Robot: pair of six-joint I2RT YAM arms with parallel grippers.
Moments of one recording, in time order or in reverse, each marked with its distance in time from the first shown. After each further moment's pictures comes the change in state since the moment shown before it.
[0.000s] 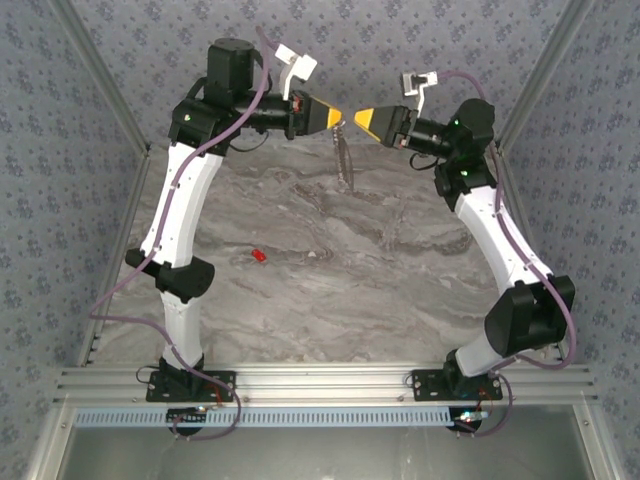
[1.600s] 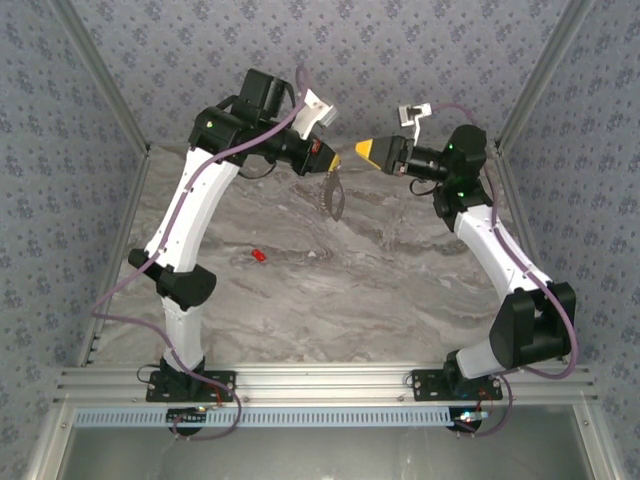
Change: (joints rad) left arm -0.095 -0.044 -0.139 -0.264 -0.276 0.223; right arm -0.007 -0.061 -0.231 0.106 -0.032 0.016
